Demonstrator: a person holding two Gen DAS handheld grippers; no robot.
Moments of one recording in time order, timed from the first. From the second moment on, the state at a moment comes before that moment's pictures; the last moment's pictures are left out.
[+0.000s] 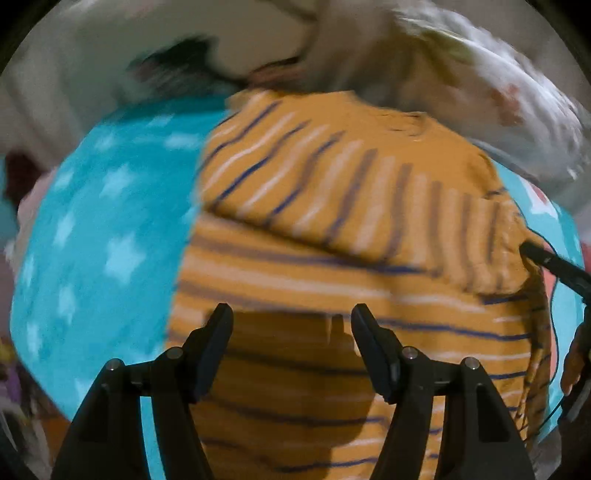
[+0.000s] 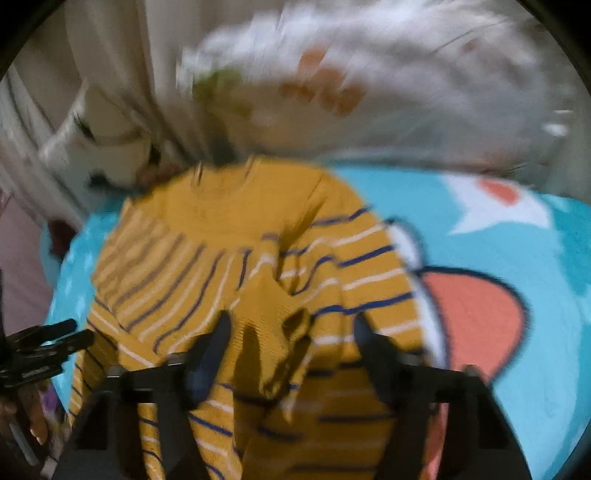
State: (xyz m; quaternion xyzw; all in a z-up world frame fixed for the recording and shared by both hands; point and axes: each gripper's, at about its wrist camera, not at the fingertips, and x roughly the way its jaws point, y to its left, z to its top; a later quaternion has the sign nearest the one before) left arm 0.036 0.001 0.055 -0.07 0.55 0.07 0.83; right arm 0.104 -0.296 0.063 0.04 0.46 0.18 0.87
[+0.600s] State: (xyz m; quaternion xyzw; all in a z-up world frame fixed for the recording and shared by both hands) left arm -0.023 0.082 0.041 -0.17 0.55 0.16 0.80; right arm 0.133 -0.333 0.078 0.05 0.46 0.14 0.87
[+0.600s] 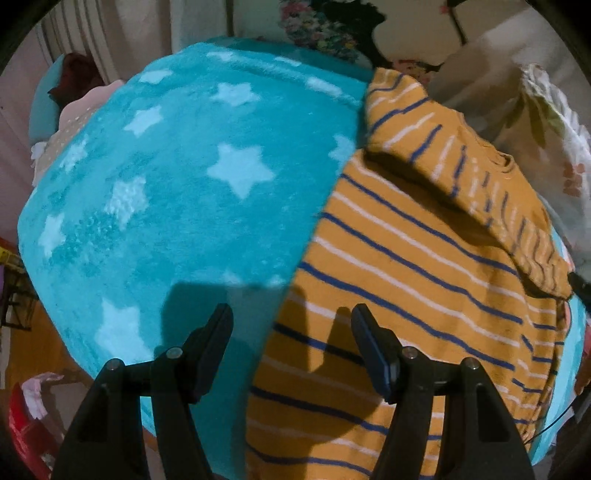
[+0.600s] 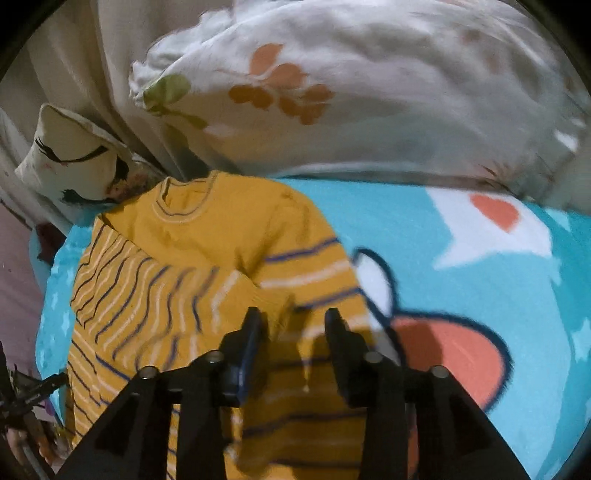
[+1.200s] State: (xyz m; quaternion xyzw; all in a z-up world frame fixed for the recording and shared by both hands) left arm 0.011 -0.023 0.044 -0.12 0.57 -0.03 0.81; right arm -0.075 -0.463 0.006 0.24 0.50 0.03 0.83
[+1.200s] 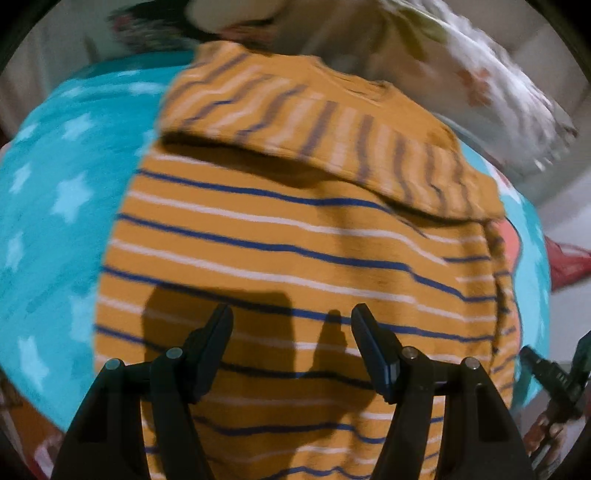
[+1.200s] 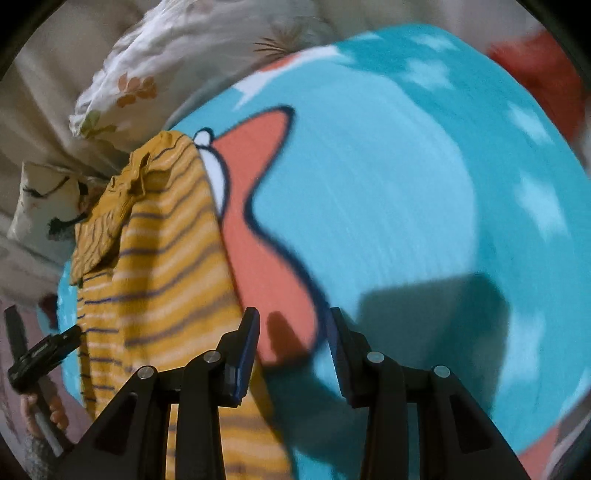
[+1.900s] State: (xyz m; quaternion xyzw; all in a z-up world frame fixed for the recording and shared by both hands) left arm -0.029 0.011 0.079 -0.11 0.54 -0.08 0.83; right arm -0.167 -0.456 0.040 0.35 0.40 0.01 0.84
